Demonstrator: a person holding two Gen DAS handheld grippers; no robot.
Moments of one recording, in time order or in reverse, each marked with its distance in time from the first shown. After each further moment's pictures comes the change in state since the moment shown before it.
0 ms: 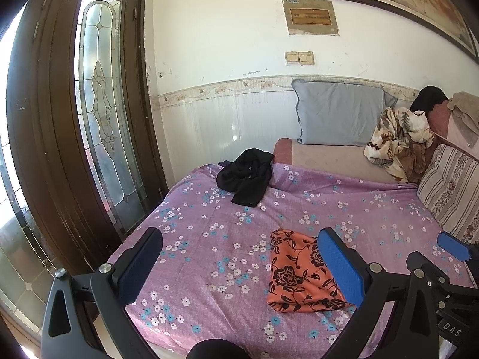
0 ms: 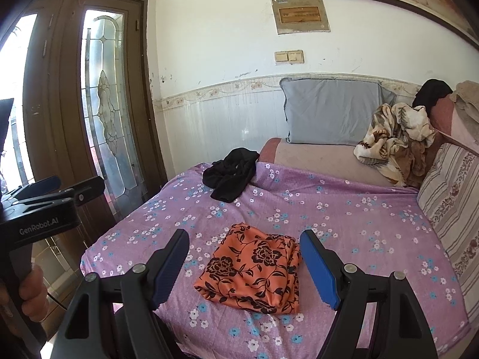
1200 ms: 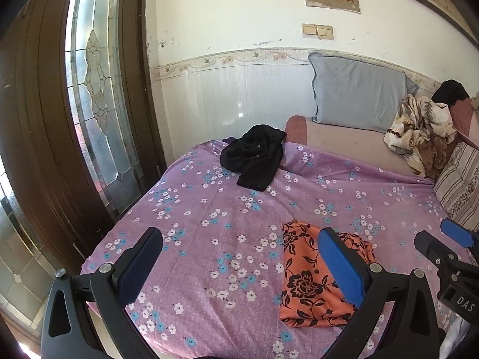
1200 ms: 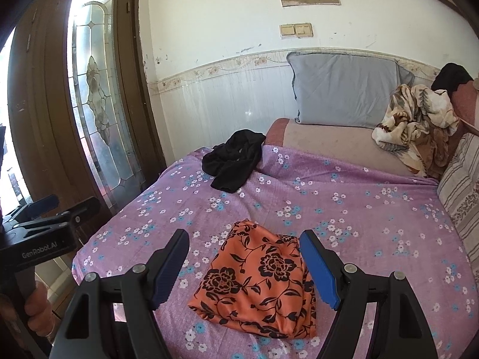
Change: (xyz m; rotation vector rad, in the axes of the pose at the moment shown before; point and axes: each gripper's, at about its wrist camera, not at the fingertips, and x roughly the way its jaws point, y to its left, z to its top) left arm 0.119 0.016 -0.002 -0.045 0.115 0.002; right arm 0.120 -0.011 0.024 -0.006 0.073 0.014
